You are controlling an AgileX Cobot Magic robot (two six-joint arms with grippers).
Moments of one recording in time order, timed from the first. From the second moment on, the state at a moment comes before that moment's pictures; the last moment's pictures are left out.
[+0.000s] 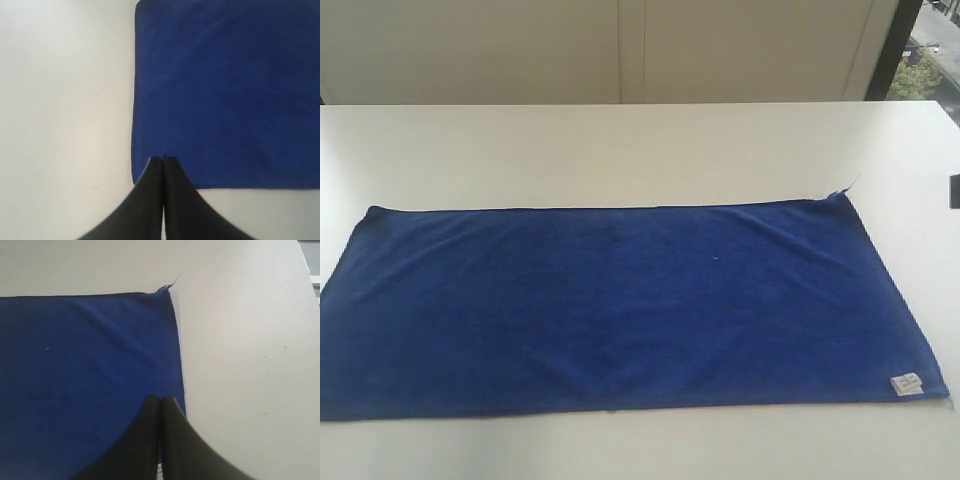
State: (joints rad) left arm -0.03 0.79 -0.74 0.00 0.94 -0.01; right arm 0.06 0.89 -0.74 -0.05 0.68 0.09
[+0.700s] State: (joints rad) left arm -0.03 0.60 -0.69 0.01 0.96 -0.01; right arm -0.11 1.71 -1.07 0.20 0.75 -0.27
